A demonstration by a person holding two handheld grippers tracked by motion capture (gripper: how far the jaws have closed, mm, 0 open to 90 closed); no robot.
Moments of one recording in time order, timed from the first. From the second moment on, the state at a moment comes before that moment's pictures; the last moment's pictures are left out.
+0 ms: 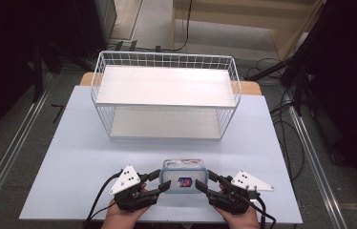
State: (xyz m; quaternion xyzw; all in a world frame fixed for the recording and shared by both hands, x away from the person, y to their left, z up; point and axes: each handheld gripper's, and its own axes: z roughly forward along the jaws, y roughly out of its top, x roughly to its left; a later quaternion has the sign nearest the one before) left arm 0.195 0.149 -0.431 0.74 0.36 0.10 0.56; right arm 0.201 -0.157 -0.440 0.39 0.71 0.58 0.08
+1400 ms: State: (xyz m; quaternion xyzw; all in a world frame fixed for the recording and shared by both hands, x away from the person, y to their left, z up) left arm 0.230 0.164 -0.340 0.68 0.29 0.22 0.64; right arm 0.232 -0.133 -0.348 0.31 0.66 0.65 0.21
